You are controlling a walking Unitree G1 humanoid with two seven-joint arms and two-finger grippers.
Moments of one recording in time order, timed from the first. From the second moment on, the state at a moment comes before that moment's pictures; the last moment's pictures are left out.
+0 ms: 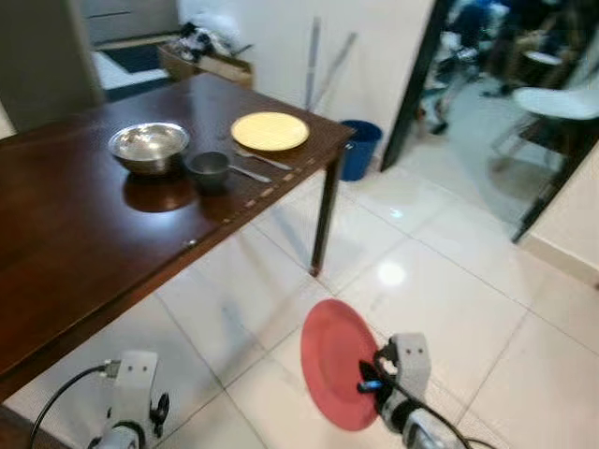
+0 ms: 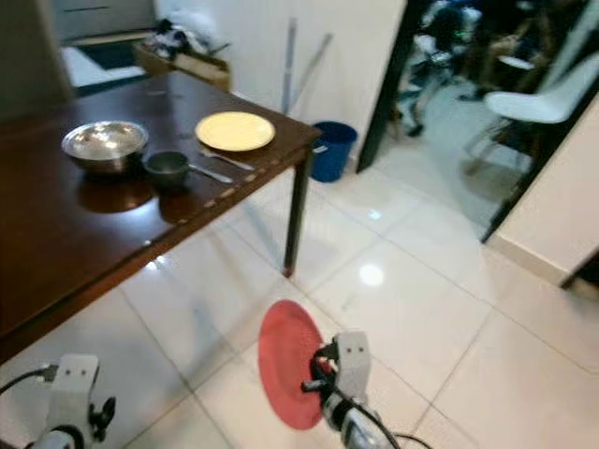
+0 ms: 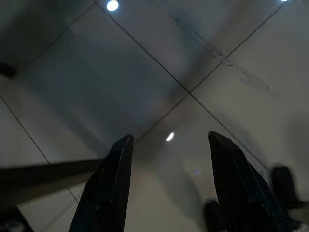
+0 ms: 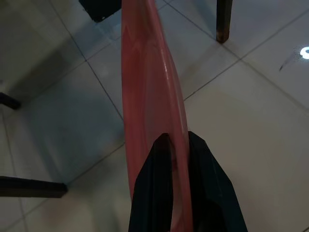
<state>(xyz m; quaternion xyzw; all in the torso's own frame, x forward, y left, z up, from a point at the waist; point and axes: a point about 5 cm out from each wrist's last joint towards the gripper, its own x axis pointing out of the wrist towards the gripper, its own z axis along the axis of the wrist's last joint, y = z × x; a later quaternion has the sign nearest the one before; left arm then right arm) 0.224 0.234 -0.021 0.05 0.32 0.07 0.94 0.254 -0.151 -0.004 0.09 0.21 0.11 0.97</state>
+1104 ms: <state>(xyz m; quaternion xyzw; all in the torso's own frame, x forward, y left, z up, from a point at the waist) 0.242 0.227 -0.013 0.05 0.27 0.05 0.96 0.264 -0.163 0.001 0.09 0.18 0.10 0.97</state>
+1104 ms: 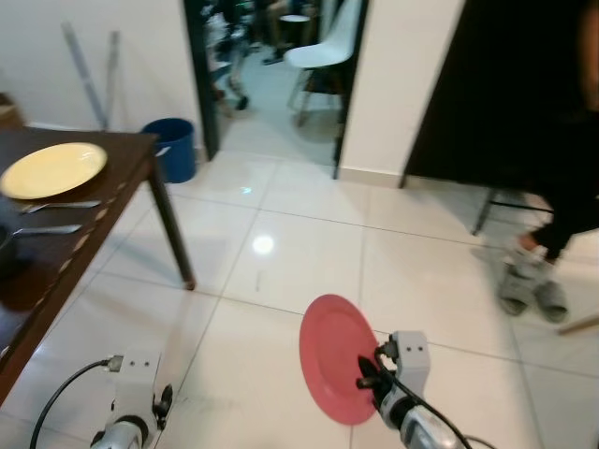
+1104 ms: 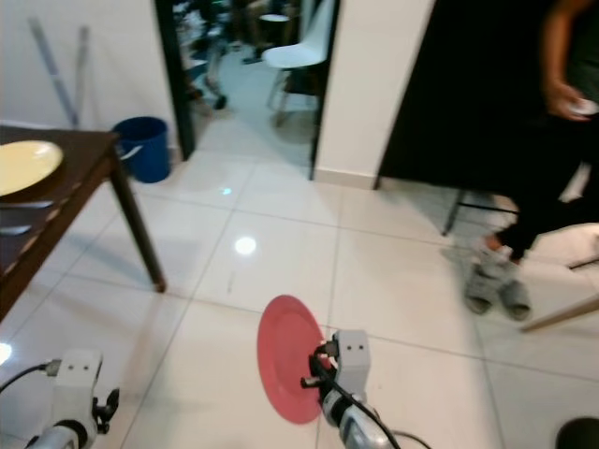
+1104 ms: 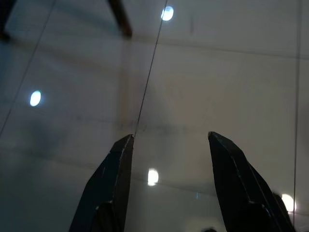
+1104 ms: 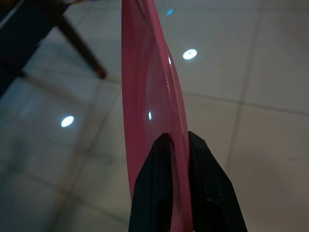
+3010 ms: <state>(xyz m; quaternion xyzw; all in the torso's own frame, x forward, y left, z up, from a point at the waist) 0.232 0.232 -0.023 0.06 0.29 0.06 0.95 0.263 -0.150 -0.002 0.10 0.18 0.11 0.97</state>
